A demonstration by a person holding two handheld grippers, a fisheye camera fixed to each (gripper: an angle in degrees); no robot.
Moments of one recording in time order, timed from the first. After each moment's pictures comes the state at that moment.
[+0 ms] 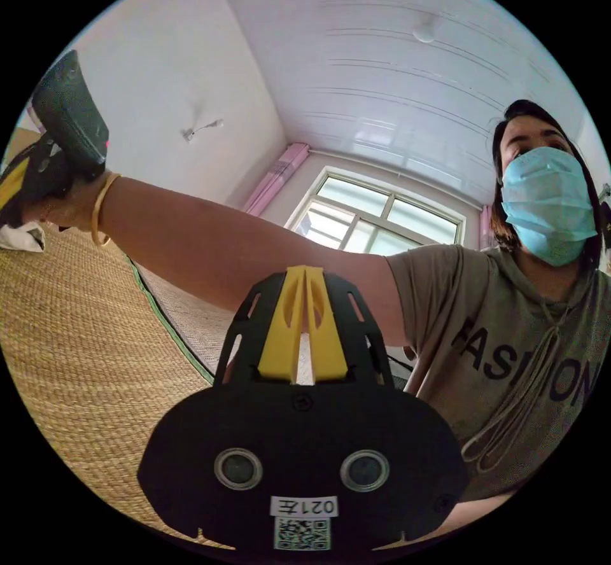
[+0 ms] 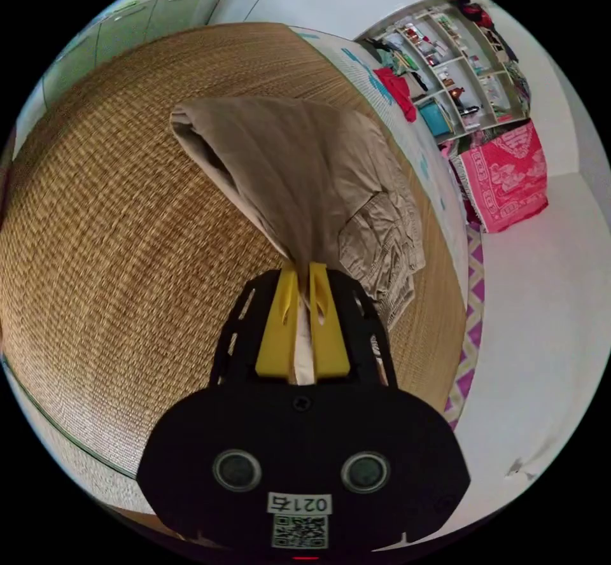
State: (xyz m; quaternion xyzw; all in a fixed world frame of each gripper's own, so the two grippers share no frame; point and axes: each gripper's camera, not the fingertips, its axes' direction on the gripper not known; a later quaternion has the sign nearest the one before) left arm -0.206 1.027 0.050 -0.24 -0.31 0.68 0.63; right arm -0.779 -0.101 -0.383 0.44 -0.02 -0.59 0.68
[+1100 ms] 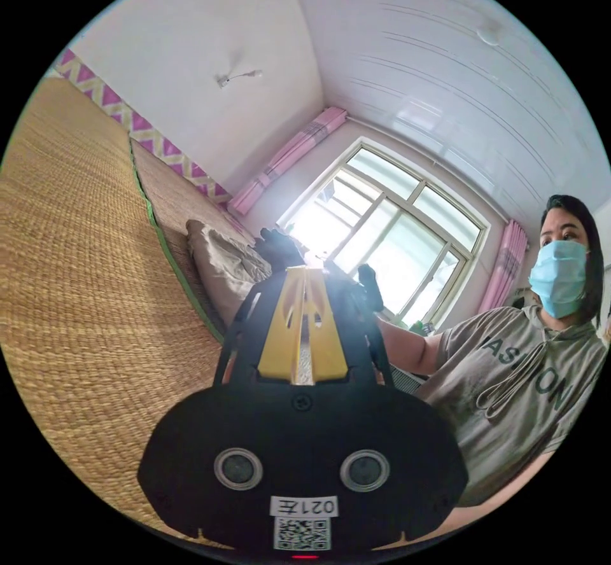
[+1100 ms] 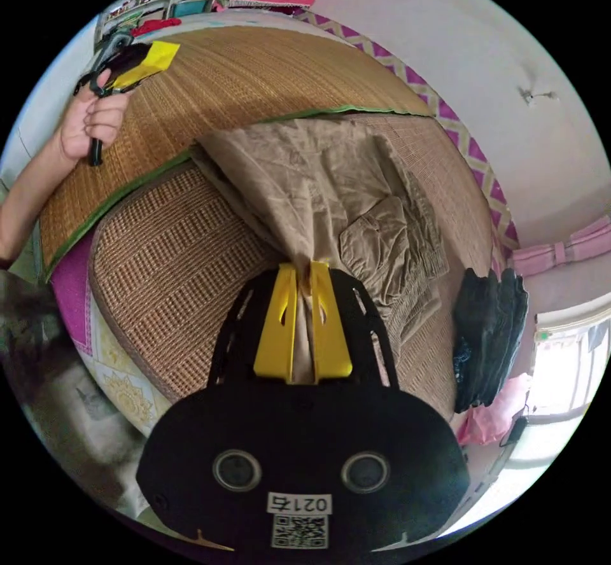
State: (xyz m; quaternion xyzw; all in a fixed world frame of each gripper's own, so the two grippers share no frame) left arm -0.338 0.947 0.262 -0.25 -0.41 0.59 0.65; right arm -0.160 0.250 -0.149 0.22 -0.13 -0.15 0.96
